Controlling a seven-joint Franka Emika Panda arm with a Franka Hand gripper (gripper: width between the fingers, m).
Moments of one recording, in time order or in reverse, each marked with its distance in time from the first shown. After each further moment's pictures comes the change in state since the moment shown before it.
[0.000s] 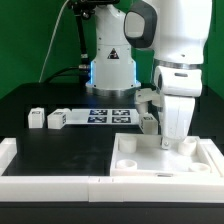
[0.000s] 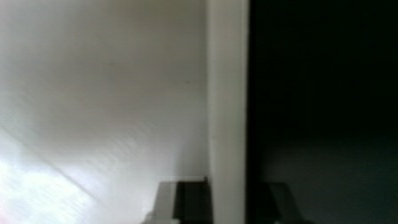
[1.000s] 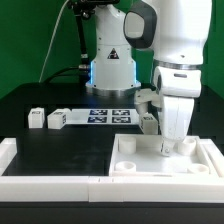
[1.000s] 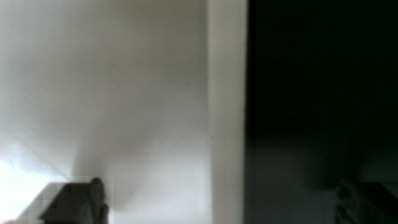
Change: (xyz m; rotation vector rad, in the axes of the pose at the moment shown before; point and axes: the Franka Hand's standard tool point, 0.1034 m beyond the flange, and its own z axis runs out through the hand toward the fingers) arm -0.001 0.000 0.001 0.001 0.000 0.001
